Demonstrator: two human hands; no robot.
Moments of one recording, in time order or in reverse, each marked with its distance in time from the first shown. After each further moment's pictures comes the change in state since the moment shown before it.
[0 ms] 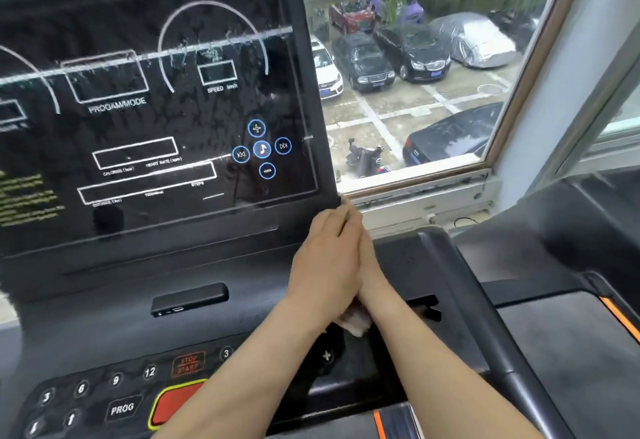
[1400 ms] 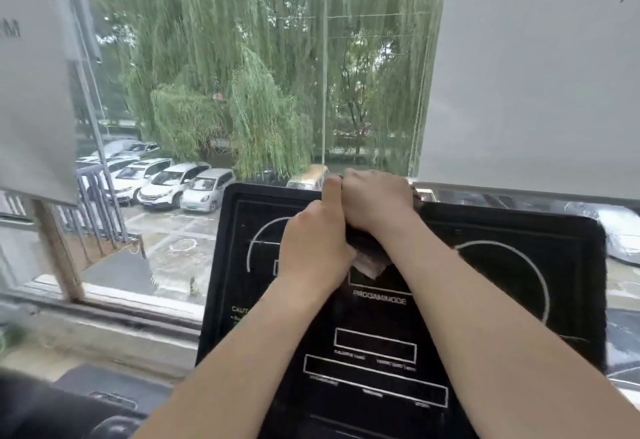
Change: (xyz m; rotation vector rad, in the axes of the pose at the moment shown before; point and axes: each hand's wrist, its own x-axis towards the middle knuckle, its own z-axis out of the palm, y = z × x) left_hand 0.074 -0.231 -0.270 0.136 0.648 -0.411; right_hand 0.179 -0.400 0.116 -0.993 -0.002 -0.710
